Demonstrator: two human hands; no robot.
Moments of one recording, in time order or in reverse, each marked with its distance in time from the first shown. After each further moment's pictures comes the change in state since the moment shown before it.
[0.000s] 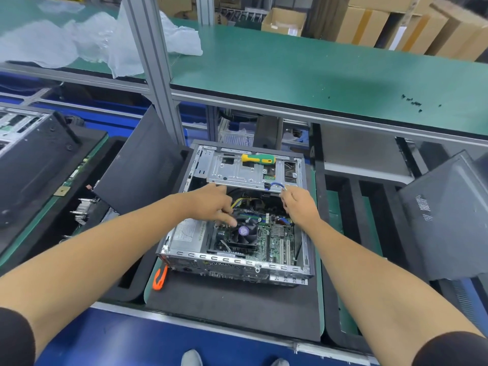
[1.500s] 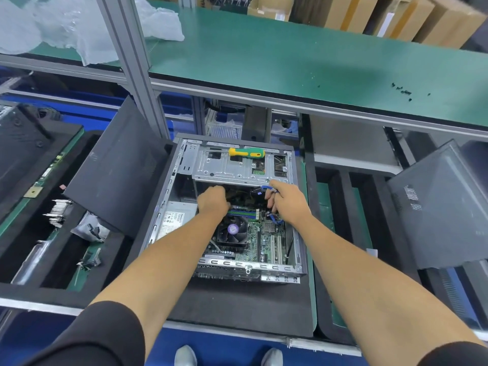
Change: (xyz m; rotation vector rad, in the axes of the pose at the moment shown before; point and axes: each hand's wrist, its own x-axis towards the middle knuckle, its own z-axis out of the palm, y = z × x) left_hand 0.086 0.030 0.050 -0.326 0.193 -0.858; right_hand 0.003 0.003 -0.001 -0.087 -0.089 0.061
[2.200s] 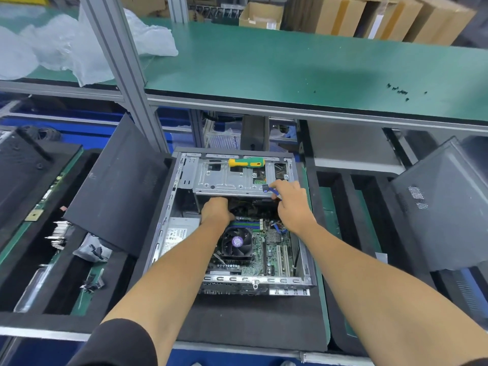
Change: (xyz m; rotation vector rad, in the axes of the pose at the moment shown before) left_hand 0.015 0.002 -0.002 -0.073 -0.068 -0.032; right_hand 0.010 0.003 0.005 -0.262 0.179 -0.138
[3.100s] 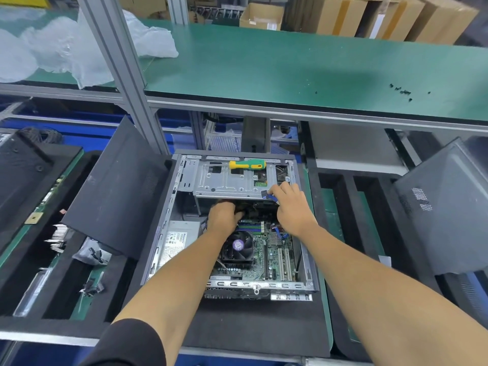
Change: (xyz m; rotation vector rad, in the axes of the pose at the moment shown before) left_hand 0.007 0.001 0.024 -0.016 0.087 0.173; right_hand 0.007 0.006 0.008 -0.247 -0.007 -0.126
